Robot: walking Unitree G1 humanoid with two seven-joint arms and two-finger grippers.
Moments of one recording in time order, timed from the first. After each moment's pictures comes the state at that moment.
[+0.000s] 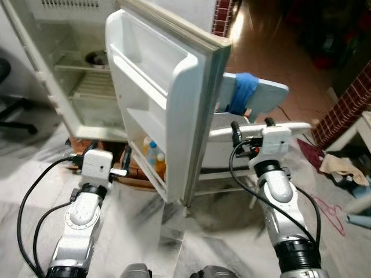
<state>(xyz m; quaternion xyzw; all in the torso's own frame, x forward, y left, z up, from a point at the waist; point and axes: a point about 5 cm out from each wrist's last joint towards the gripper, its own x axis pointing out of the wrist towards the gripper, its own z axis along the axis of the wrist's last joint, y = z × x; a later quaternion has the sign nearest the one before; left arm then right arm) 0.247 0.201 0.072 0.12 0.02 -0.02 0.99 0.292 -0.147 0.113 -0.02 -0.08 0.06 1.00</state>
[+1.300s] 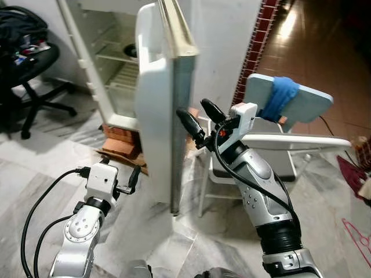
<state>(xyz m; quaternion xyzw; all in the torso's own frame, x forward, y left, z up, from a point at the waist) 0.233 0.183 0.062 0.09 0.07 -0.11 0.99 0.305 -0.085 0.151 0.17 -0.08 0.33 0.93</state>
